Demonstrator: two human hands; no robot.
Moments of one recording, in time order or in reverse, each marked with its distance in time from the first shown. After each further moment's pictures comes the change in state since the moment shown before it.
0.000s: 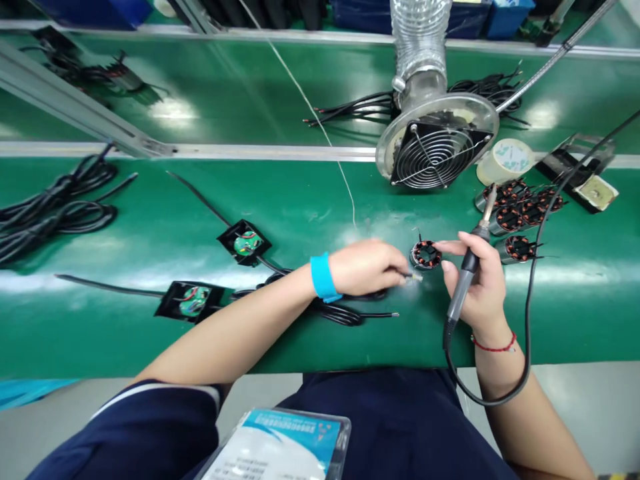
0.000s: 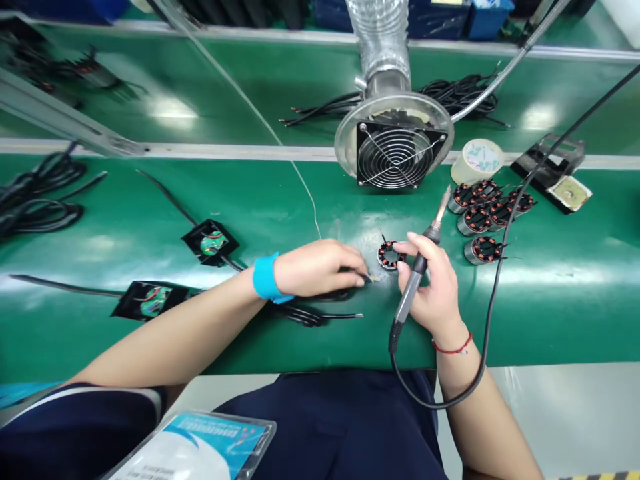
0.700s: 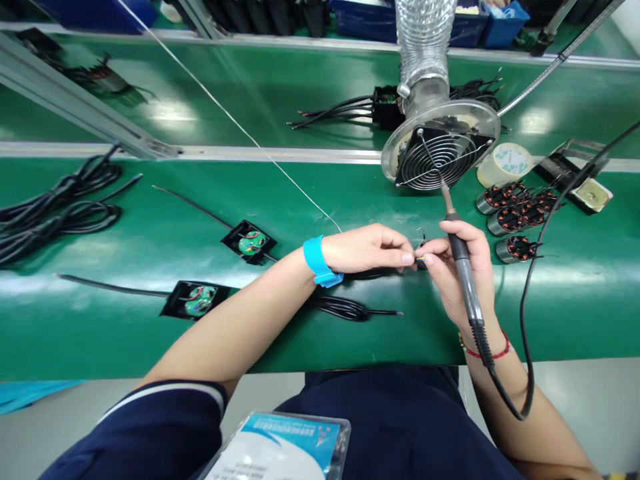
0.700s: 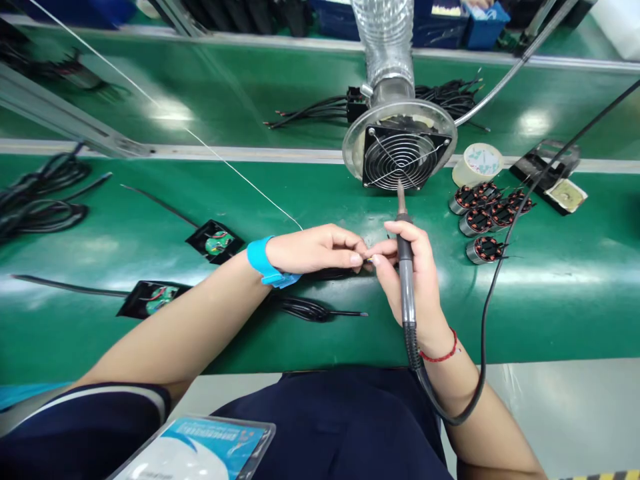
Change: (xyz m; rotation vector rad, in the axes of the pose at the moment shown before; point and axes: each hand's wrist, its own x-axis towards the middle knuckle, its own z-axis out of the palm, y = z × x) left_hand -0.004 -0.013 -0.024 -0.612 -0.004 -0.002; right_hand 0.022 -0.045 0.025 0.431 0.000 0.250
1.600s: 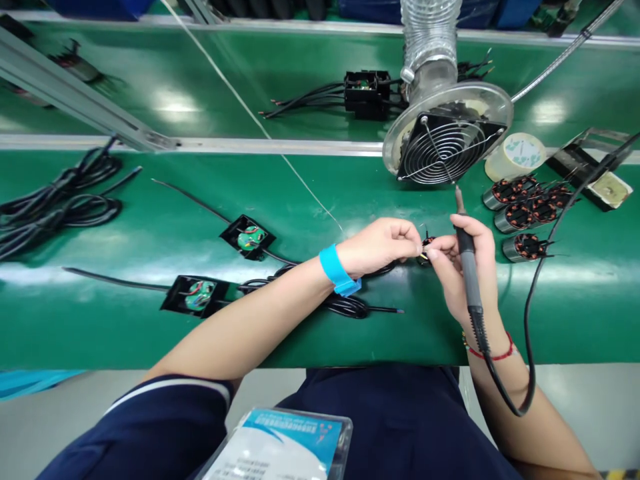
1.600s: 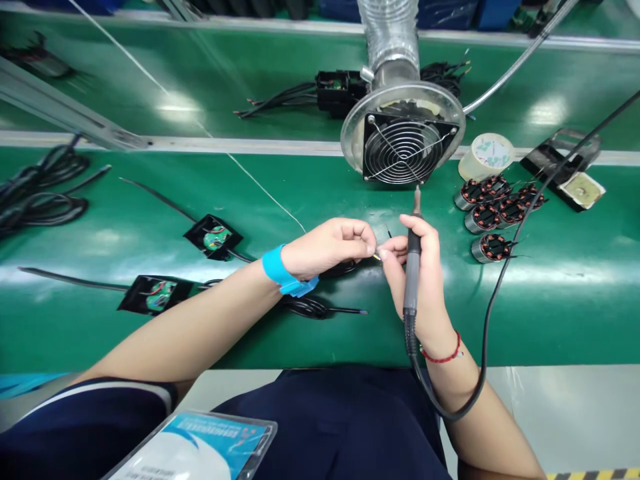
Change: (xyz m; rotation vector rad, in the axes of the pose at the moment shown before) left_hand 0.016 0.010 0.031 -0.318 0.373 -0.146; right_hand 0.000 0.010 -0.005 -0.060 0.067 0.063
